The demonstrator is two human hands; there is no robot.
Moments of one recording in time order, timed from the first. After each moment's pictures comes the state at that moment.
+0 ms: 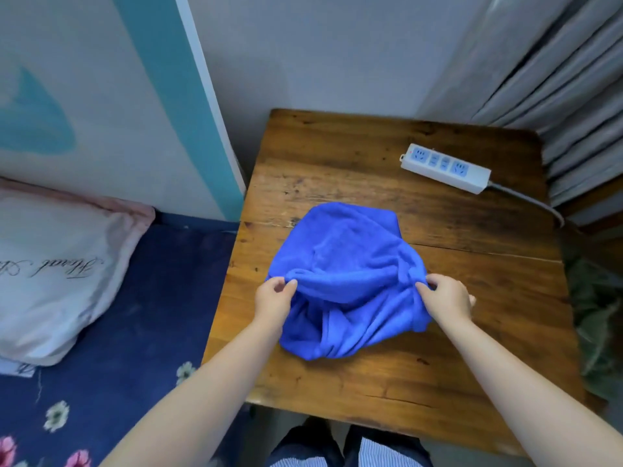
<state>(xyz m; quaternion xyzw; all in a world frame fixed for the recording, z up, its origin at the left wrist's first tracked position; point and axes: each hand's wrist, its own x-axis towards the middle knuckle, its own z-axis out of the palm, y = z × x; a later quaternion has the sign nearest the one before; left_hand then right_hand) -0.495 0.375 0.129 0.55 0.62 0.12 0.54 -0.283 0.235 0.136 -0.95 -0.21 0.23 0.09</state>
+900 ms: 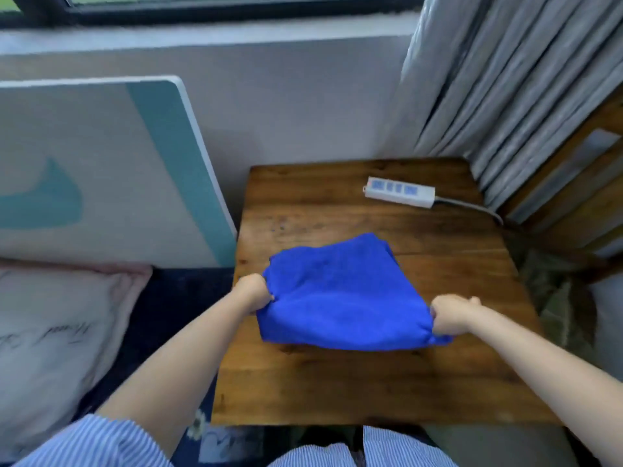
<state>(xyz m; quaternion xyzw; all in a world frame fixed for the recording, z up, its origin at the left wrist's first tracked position) -0.500 0.429 0.219 0.83 0.43 -0.31 0.21 -0.306 0.193 0.231 -0.83 -0.35 0.37 -0.23</state>
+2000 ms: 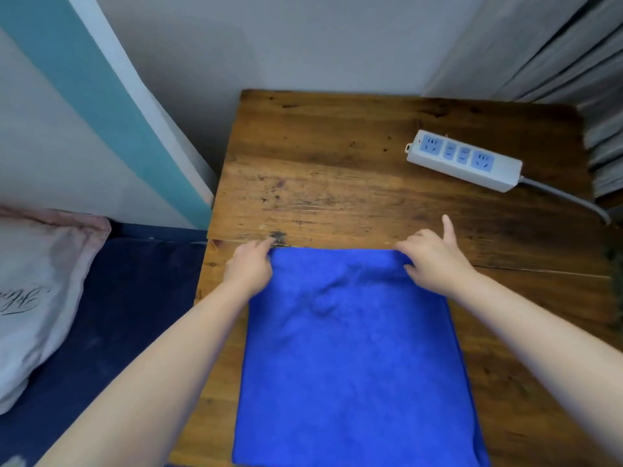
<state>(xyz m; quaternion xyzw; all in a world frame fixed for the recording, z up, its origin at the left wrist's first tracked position) -0.435 0.501 0.081 0.82 0.48 -0.18 0.24 -0.212 0.329 0.119 -0.80 -0.55 0.21 -0.14</state>
